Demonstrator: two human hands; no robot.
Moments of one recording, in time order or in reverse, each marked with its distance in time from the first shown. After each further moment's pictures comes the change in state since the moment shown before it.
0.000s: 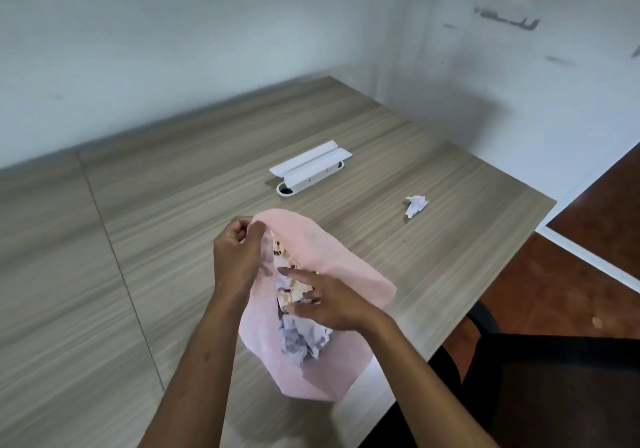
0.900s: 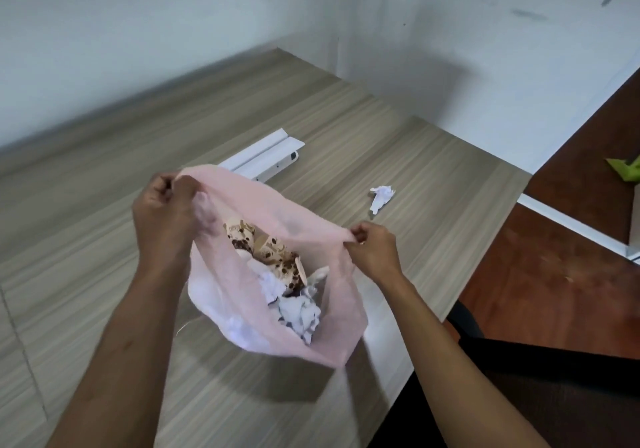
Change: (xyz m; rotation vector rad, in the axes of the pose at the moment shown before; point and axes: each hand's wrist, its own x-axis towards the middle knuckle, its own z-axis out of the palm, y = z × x) left_hand 0.078 0.030 0.099 -0.013 0.054 0.148; right_hand 0.051 0.112 -0.161 0.033 0.826 0.288
